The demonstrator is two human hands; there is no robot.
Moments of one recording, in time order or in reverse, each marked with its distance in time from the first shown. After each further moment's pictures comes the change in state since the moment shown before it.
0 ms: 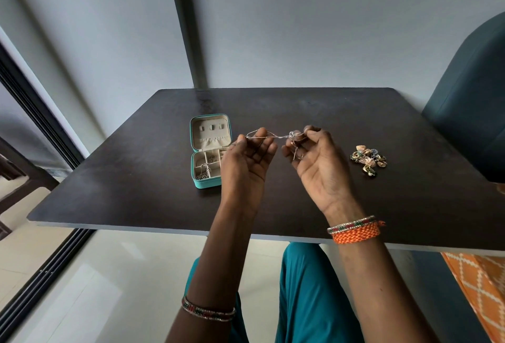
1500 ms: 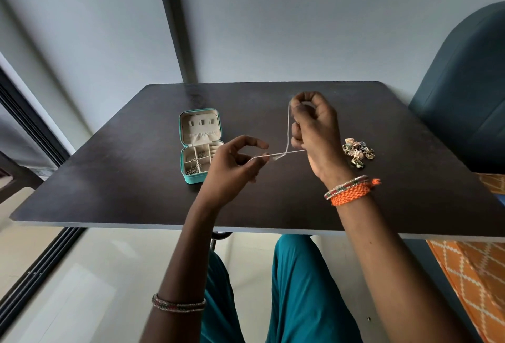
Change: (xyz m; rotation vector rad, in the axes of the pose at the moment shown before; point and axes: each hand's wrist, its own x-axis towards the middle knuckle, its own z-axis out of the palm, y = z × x) left_hand 0.002 0.010 -0.033 1.189 -0.365 0.265; right_hand 0.025 -0.020 0.001 -0.675 0.012 -0.282
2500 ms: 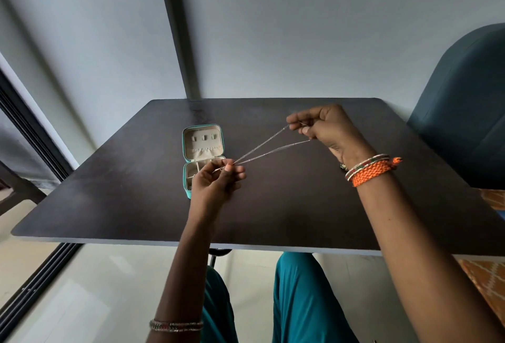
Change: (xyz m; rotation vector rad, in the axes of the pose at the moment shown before) left_hand 0.006 -0.039 -0.011 -0.612 0.285 -0.164; right_hand 0.054 -0.005 -0.030 -0.464 -0.164 0.113
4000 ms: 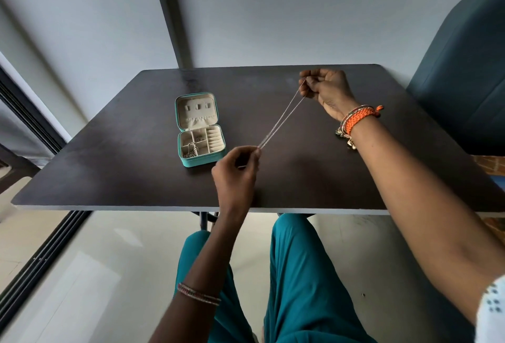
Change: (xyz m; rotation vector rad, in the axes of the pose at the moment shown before) left_hand -0.031 -0.047 0.030 0.526 0.159 0.330; right_hand 0.049 0.049 -0.015 0.352 0.066 0.049
